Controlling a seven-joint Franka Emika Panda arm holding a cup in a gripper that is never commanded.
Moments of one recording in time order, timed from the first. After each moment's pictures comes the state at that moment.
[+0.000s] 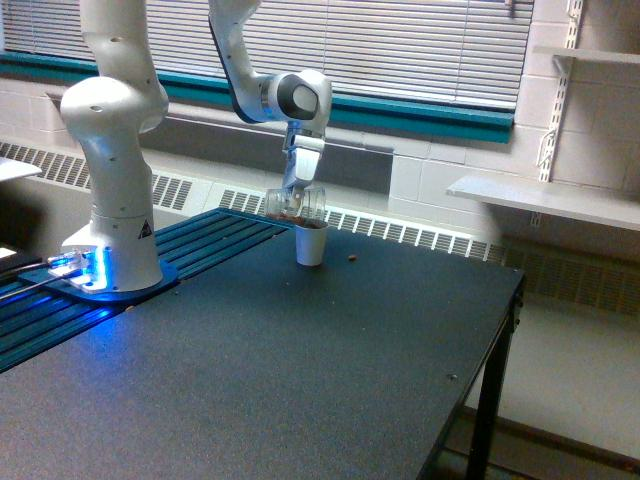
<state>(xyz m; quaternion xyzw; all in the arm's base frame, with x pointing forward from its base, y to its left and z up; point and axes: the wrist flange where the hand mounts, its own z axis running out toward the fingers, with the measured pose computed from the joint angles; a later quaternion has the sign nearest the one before) 0.210 0.329 0.226 0.98 -0.08 0.05 0.19</state>
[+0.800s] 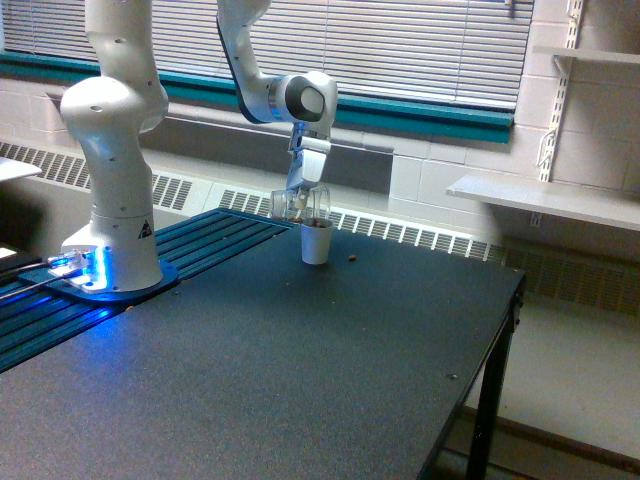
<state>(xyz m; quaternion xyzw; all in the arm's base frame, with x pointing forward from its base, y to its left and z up) 0.215 0.341 0.223 0.98 -0.06 0.04 0.19</state>
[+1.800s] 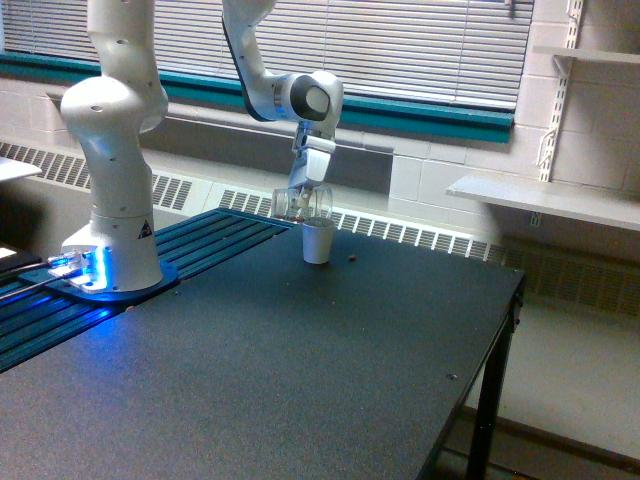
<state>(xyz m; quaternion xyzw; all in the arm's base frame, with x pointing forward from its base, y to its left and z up) 0.222 0.347 0.227 0.98 -0.06 0.02 0.20</state>
